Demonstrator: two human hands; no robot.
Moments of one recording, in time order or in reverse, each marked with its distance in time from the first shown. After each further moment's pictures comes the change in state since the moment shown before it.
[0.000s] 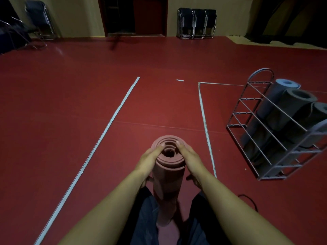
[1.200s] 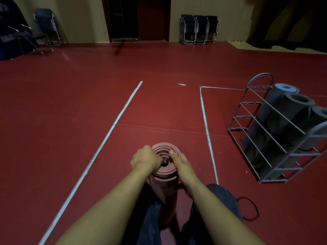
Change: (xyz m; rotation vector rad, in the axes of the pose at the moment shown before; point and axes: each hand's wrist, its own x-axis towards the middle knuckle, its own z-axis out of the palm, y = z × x) left_hand -0.004 0.023 -0.006 0.892 0.324 0.029; right_hand -0.015 0.027 0.032 0.042 -0.021 -0.198
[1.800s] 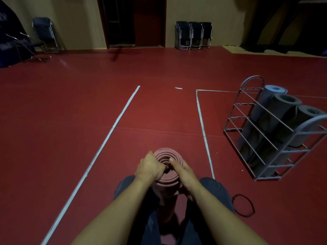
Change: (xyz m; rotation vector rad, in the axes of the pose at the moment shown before) left_hand -0.038 -0.010 0.022 -0.136 -0.053 0.079; right_hand -0.030 0.020 -0.021 0.083 -0.029 0.086
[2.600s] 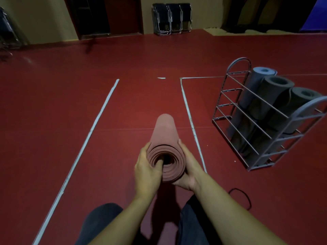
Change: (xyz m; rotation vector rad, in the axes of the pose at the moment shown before) left_hand 0.049 0.037 0.069 -0.506 0.248 0.378; right_hand 0.088 -0.036 -0.064 0.695 -0.224 0.405
